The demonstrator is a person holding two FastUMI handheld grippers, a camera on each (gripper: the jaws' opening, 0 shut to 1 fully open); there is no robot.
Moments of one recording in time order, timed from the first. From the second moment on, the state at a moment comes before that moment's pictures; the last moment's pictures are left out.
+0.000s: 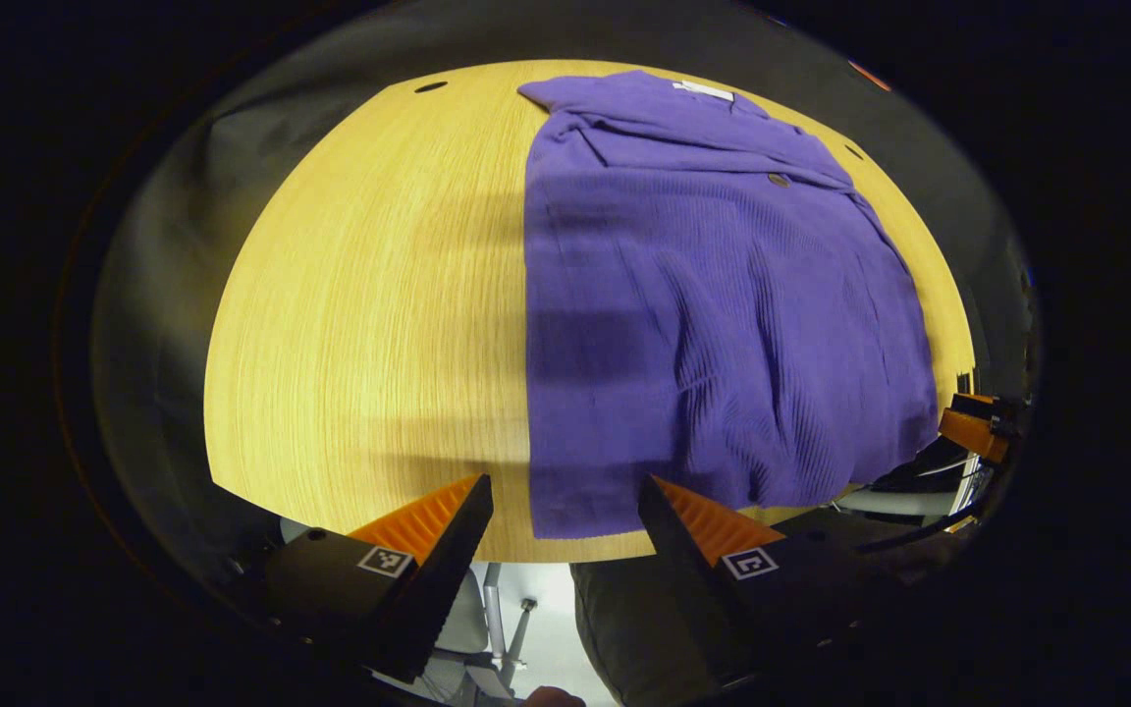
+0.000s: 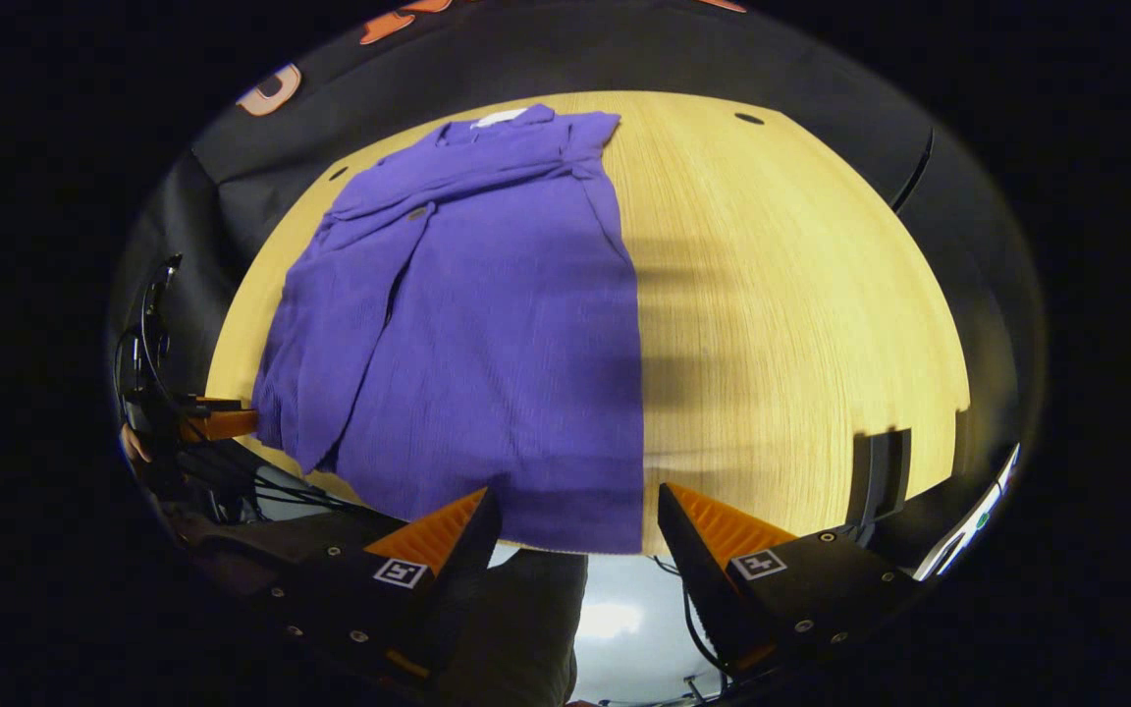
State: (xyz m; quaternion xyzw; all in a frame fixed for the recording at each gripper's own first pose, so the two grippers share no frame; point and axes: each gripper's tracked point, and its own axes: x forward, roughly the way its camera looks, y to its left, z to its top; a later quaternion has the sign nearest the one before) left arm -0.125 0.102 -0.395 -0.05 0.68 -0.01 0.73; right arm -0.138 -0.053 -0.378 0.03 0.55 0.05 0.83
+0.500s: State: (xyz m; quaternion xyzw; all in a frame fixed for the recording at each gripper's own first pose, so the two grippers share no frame) left arm -0.125 0.092 -0.410 -0.04 0.70 -0.01 0.71; right arm -0.150 -0.063 -0.405 0.01 0.59 0.02 0.81
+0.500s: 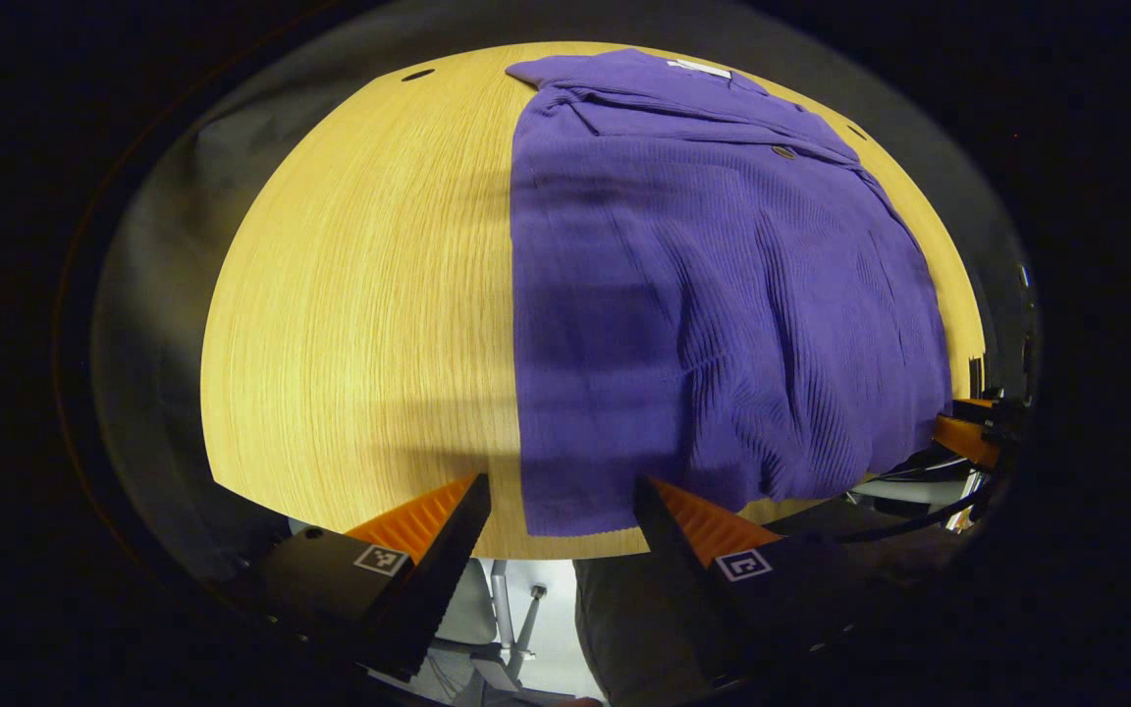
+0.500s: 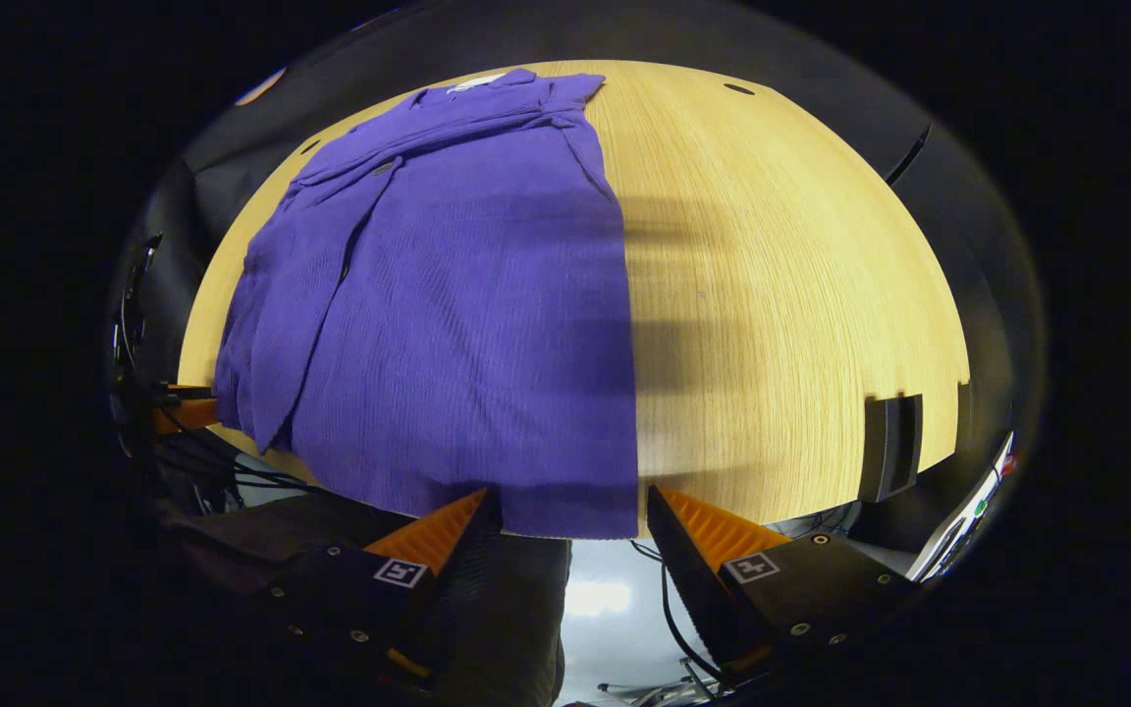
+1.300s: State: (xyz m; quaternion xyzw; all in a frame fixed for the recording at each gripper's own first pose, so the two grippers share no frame) left arm -0.094 0.093 -0.440 -0.11 0.74 -0.01 0.66; right arm -0.138 -0.038 -0.403 0.11 0.61 -0.01 0.78
